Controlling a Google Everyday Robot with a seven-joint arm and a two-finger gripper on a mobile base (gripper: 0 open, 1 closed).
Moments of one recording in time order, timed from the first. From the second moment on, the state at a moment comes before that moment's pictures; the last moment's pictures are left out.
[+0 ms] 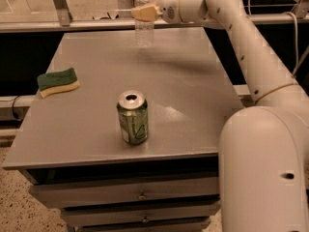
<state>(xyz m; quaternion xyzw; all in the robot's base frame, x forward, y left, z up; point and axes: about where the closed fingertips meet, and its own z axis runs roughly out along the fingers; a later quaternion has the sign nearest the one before) 0.833 0.011 0.978 -0.40 0.65 0.30 0.57</state>
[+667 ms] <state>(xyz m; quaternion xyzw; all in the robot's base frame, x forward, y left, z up) 0.764 -0.031 0.996 -0.40 0.63 0.31 0.59</state>
